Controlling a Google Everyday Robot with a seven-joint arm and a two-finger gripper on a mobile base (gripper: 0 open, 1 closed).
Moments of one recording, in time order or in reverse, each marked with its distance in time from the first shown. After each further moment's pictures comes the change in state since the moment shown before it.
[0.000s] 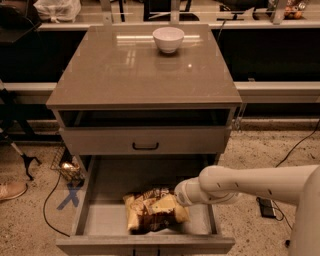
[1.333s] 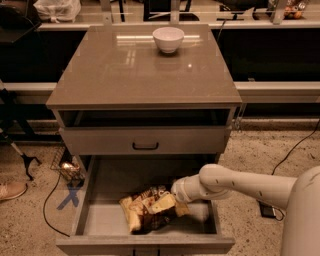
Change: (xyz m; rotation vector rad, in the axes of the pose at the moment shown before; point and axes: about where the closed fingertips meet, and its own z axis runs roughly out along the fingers) arm -0.006 -0.015 0.055 -0.191 -0.065 -0.159
